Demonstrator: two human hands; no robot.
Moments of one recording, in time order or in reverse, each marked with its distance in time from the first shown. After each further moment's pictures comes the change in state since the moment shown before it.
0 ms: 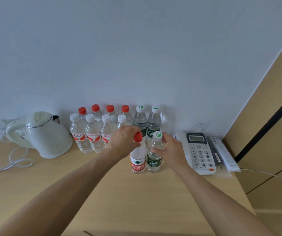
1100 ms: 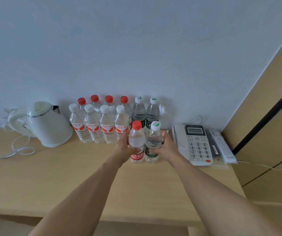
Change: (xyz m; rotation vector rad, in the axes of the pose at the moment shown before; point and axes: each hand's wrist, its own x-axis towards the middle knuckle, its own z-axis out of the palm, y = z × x) left_hand -0.030 -0.034 0.099 -0.864 -0.036 -0.368; right_hand -0.006 0.026 0.013 0.236 -0.235 0.354
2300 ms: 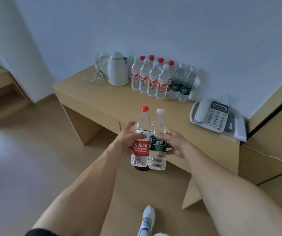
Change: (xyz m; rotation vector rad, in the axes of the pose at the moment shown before) left_hand -0.337 0.005 0.063 -0.405 0.322 -0.362; right_hand -0.249 0.030 -0.017 0.135 -0.620 0.249
